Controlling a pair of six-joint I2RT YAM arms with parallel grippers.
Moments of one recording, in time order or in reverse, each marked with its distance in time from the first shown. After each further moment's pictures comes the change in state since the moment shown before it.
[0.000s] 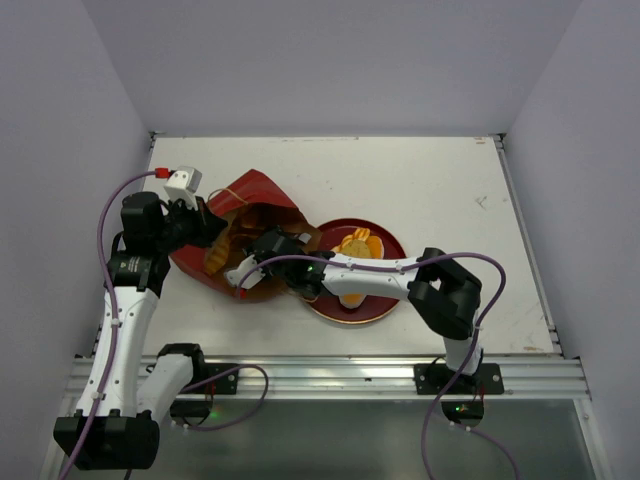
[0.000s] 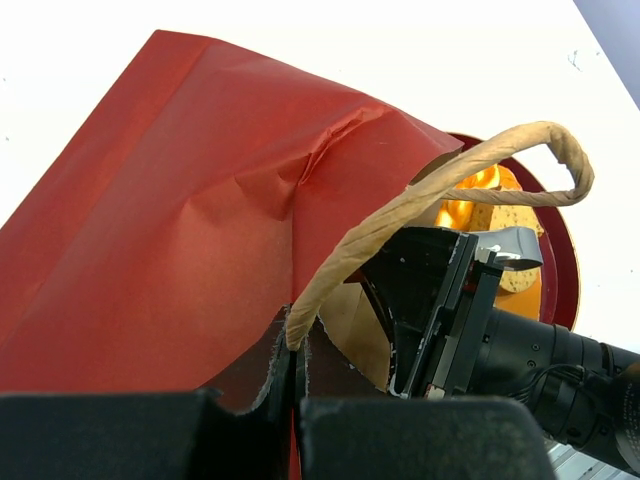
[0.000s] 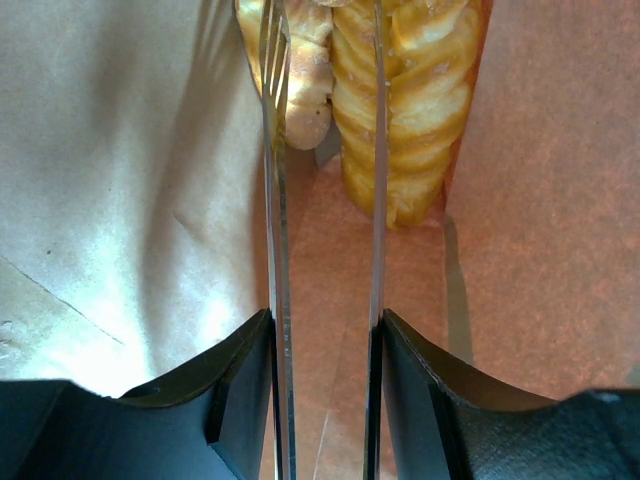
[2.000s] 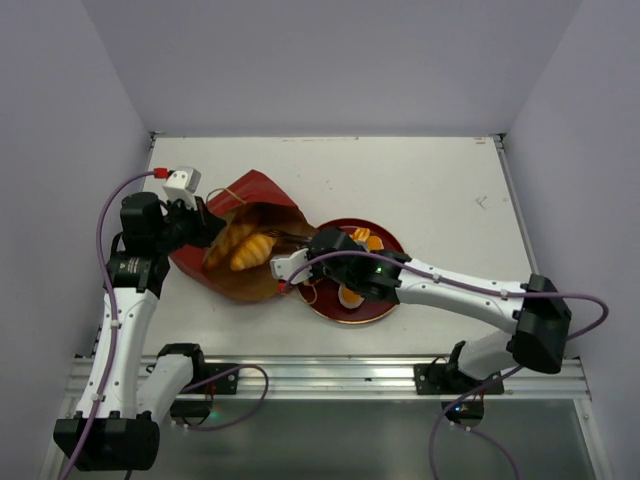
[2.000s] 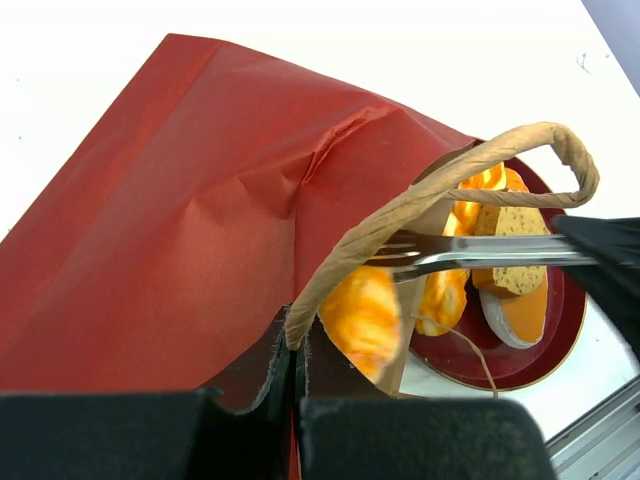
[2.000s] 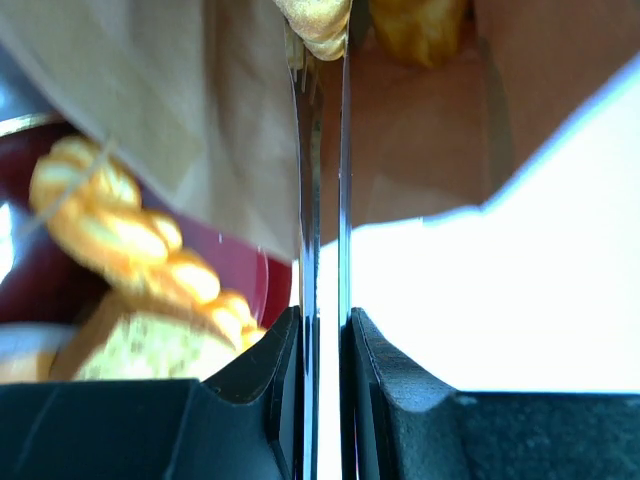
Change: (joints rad) left arm 0.000 -0.006 0.003 -0.006 -0.017 0.003; right arm -0.048 -0.448 -0.241 -0.259 -0.050 0.268
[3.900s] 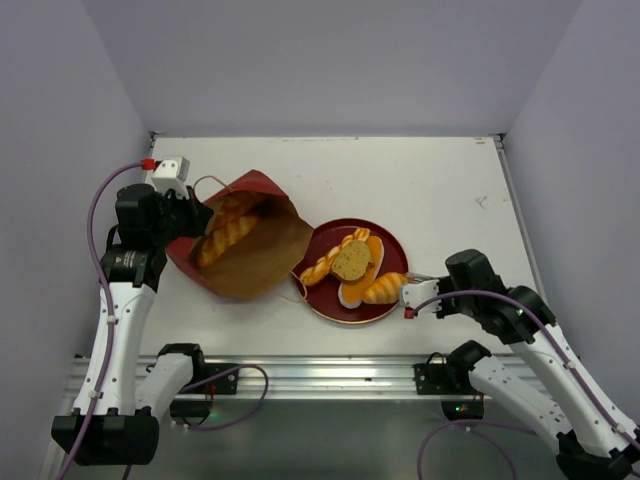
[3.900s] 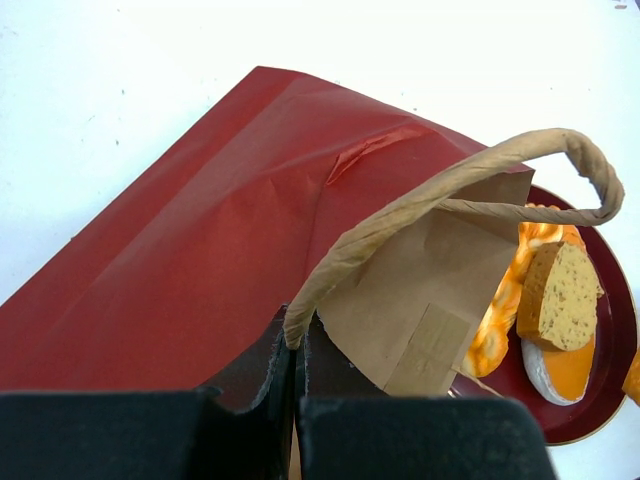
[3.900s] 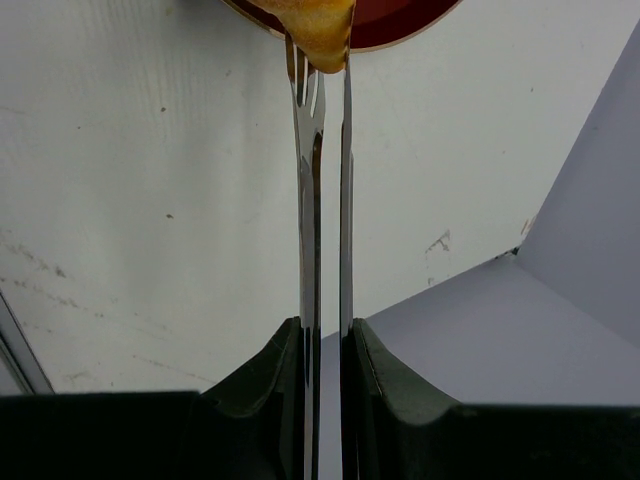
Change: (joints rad) left arm 0.000 0.033 0.075 -0.015 -0.170 -0.028; right arm -0.539 -0.831 -0.274 -0.884 -0.149 -0.165
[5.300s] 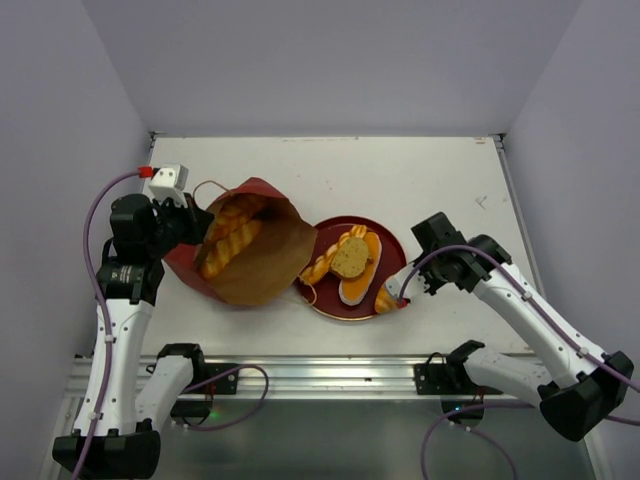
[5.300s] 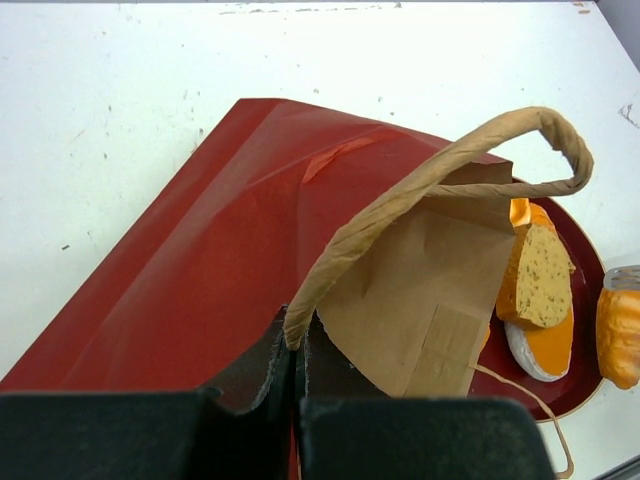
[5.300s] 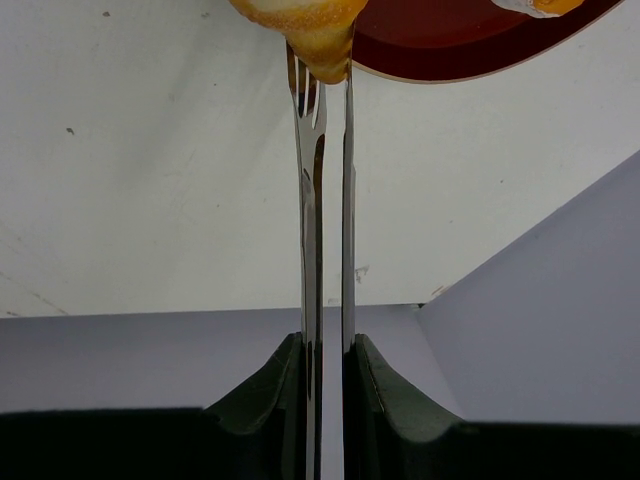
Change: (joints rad) left arm 0.000 -0.087 -0.025 -0.014 0.040 0.010; right arm 0.000 0.386 0.169 0.002 0.072 -0.426
